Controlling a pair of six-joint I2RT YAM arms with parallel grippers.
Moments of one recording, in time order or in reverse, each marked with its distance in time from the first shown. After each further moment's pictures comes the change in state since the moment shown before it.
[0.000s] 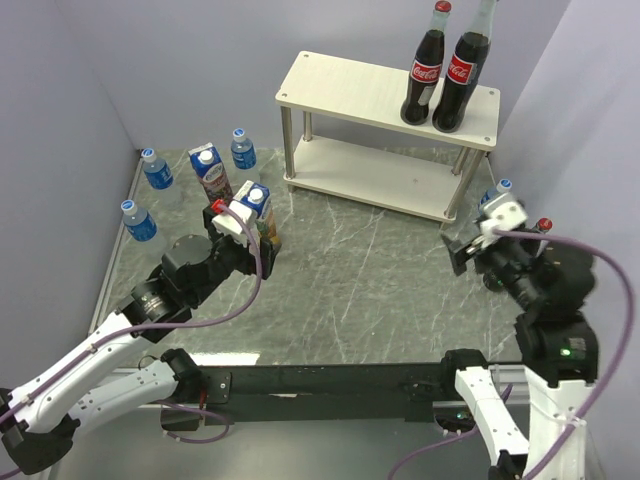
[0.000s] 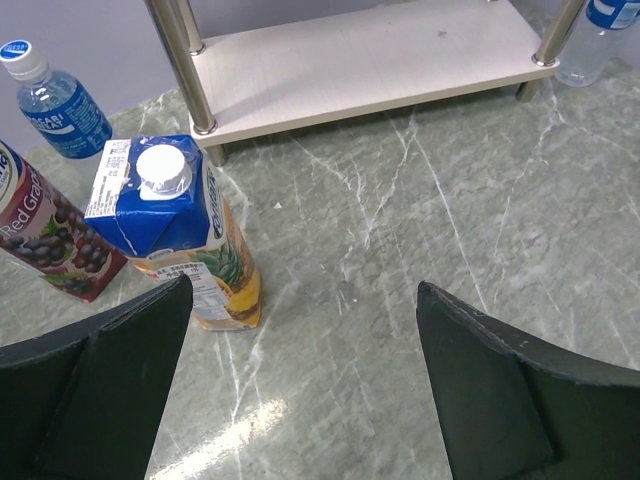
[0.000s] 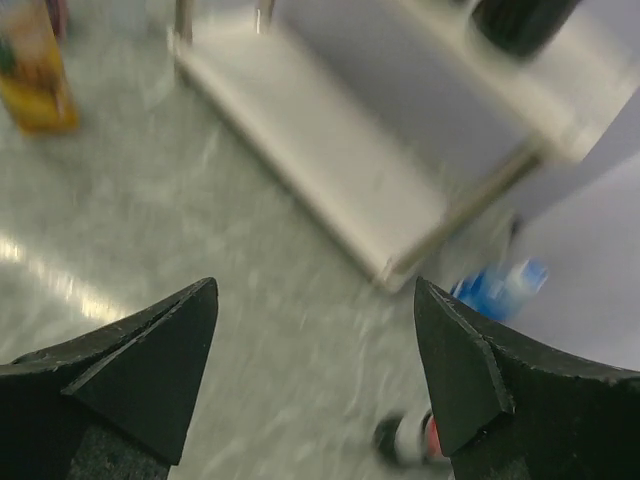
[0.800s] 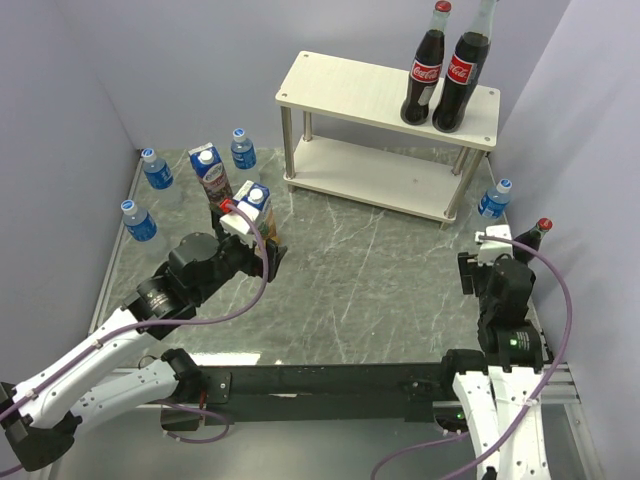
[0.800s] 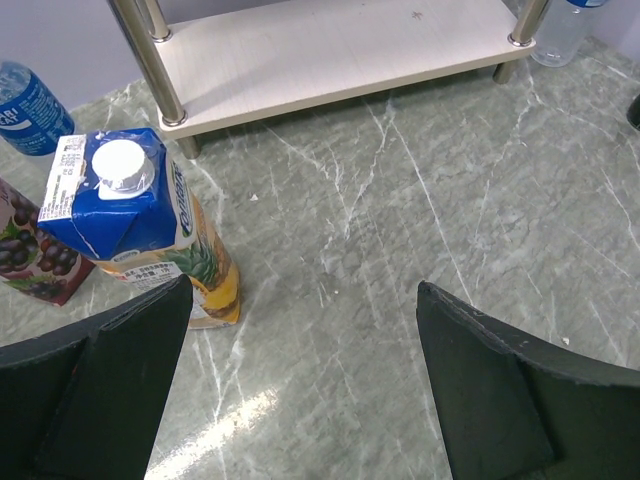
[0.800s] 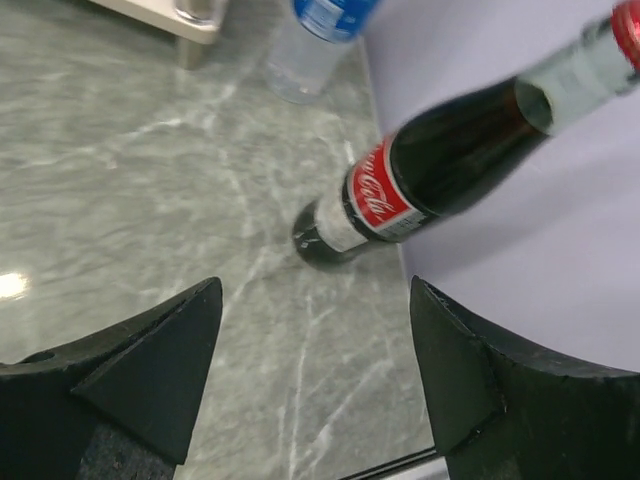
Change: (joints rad) left arm 0.000 0.028 -0.002 0.003 0.057 -0.015; right arm -0.069 -0.206 -0.616 0.100 0.659 0.087
